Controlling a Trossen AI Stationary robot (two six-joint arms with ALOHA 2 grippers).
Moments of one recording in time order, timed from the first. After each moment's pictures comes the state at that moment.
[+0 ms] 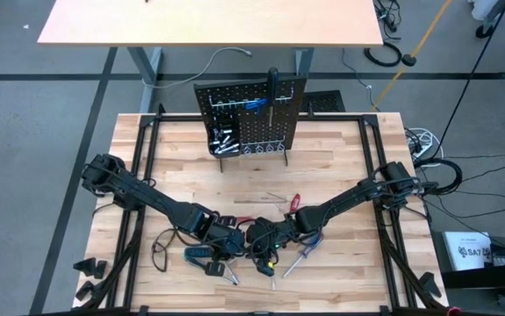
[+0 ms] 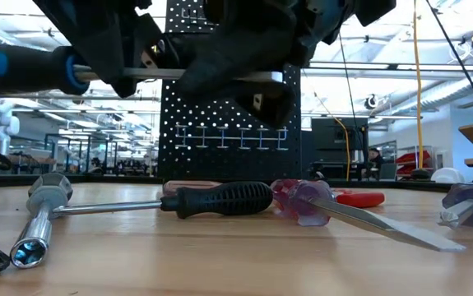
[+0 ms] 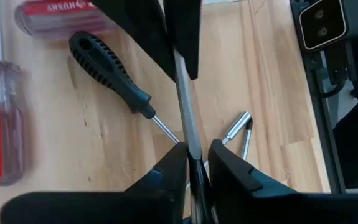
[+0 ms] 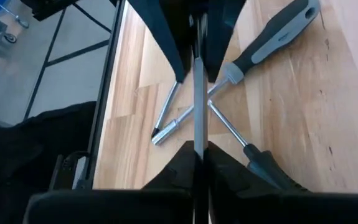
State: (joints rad) left arm -0.43 1.71 1.22 -0.56 0.12 -0.28; right arm 0.34 1.96 1.27 0.02 -0.09 0.57
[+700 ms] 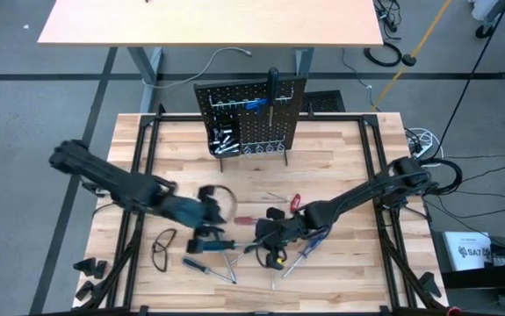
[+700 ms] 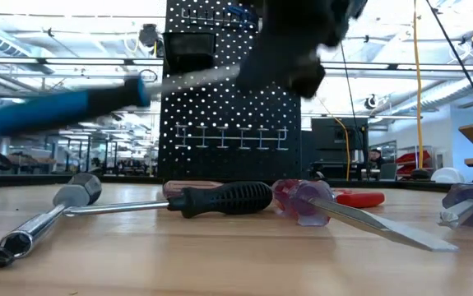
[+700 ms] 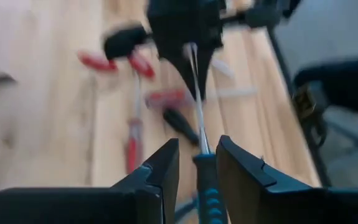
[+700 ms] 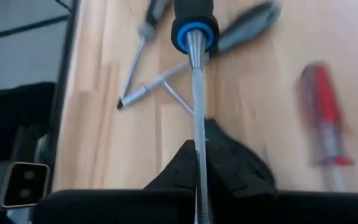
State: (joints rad) left arm -0.43 1.30 1.22 -0.68 -0.16 -0.25; right arm 0.36 1.82 1.27 -0.24 0.06 0.50
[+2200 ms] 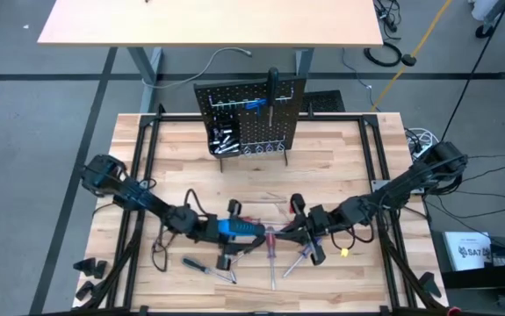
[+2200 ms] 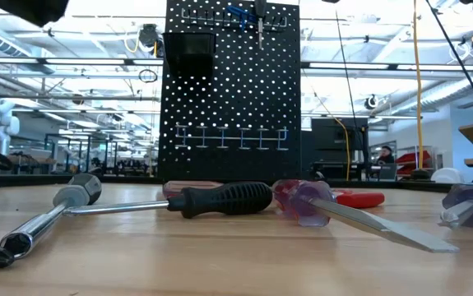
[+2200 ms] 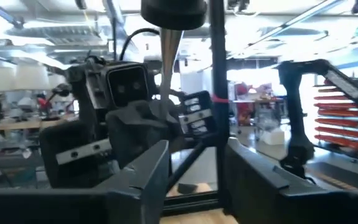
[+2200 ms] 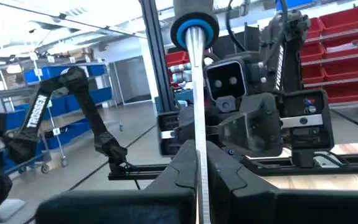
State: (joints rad) left arm -0.46 1.72 0.78 1.29 -0.21 0.16; right arm 0.46 1.44 0.68 0.96 0.20 0.18
